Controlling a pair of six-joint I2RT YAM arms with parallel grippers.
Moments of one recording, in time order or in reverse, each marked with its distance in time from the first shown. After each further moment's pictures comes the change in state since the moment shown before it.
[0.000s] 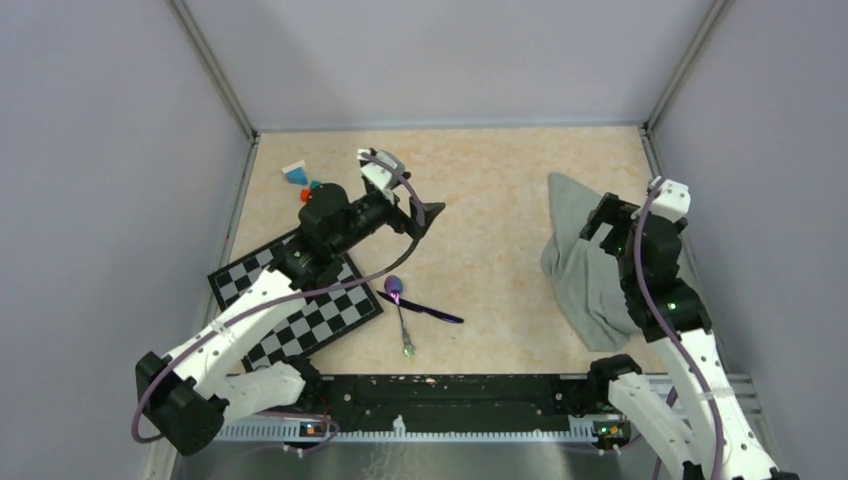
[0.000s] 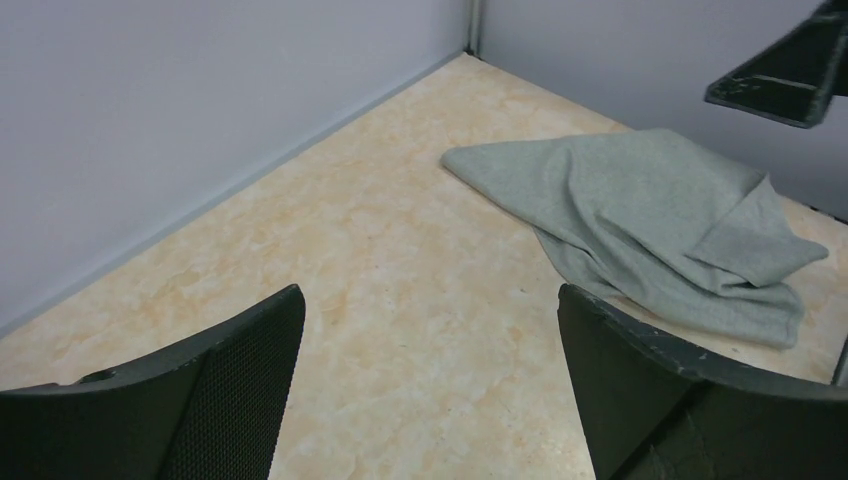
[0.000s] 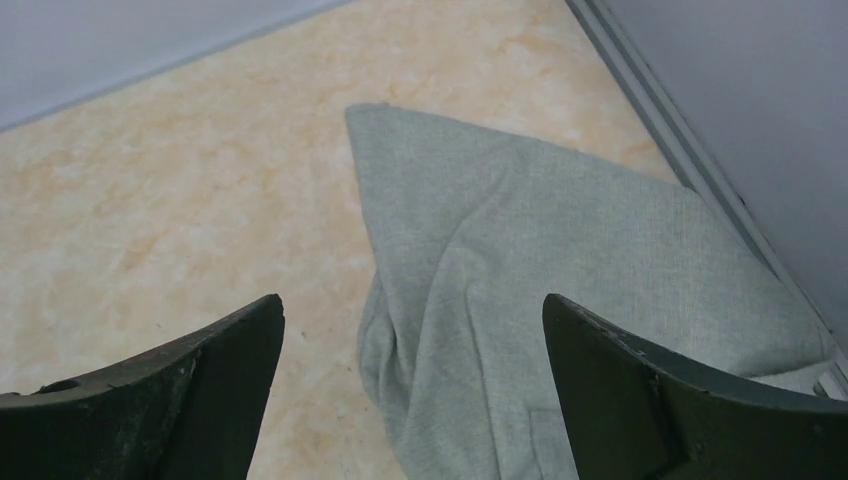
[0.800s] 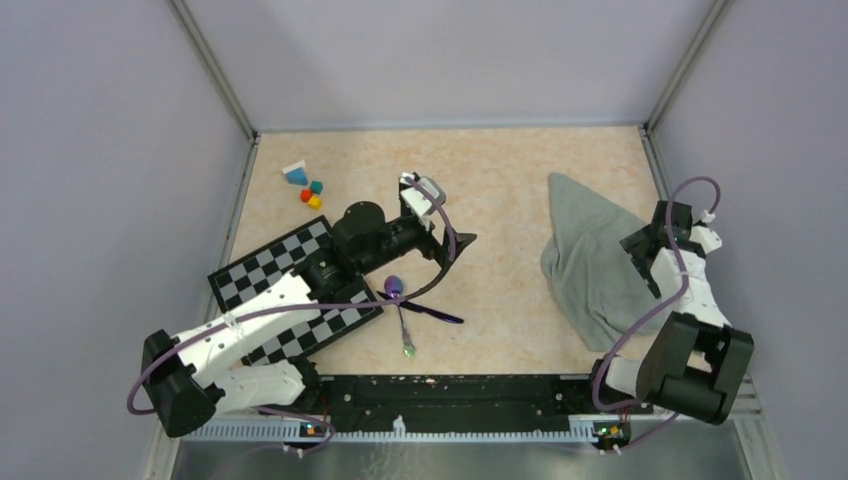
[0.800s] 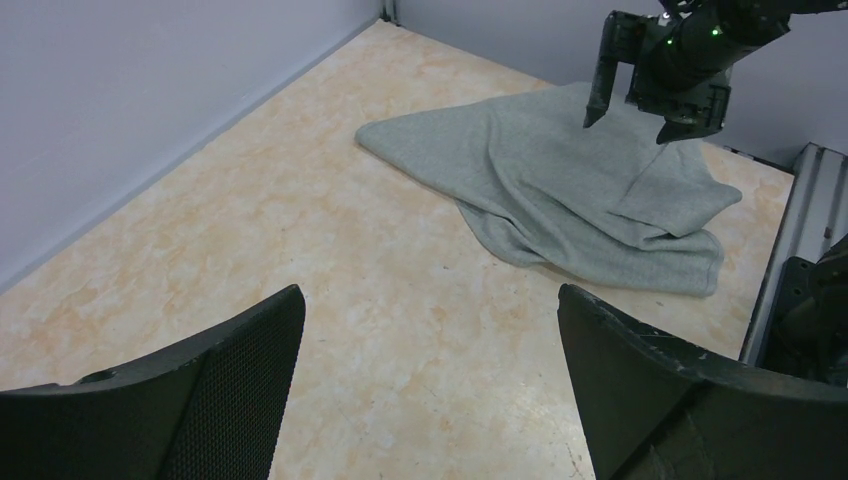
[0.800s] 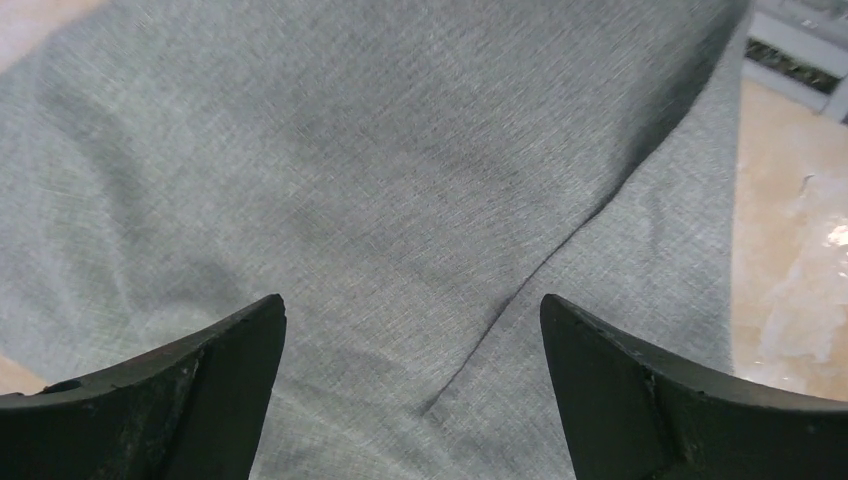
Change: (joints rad) left arm -0.243 0.066 0.005 -0.023 -0.107 0.019; right arm -0.556 0.570 -0.037 -0.089 -0.072 0.436
